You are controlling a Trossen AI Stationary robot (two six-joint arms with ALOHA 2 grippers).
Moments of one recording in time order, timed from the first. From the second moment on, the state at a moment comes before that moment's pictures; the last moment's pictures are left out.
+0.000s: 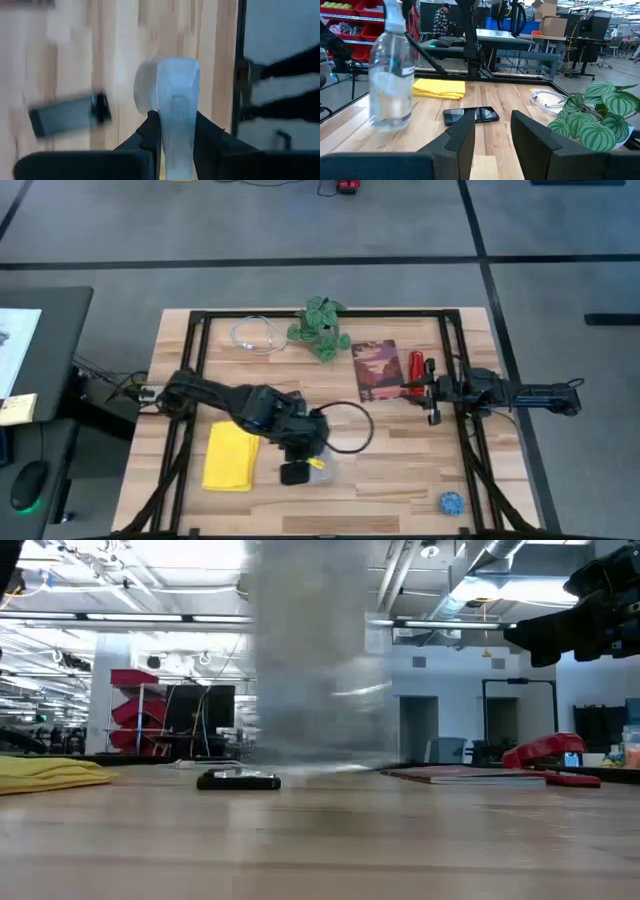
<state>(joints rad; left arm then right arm) -0.36 2.01 2.30 -1.48 -0.06 -0.41 -0.03 0.01 0.00 0.01 0.00 -0.09</state>
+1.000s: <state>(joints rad) -0.39 2.11 2.35 -1.28 -0.15 -0.08 -0.03 0.01 0.00 0.02 0.00 -0.09</state>
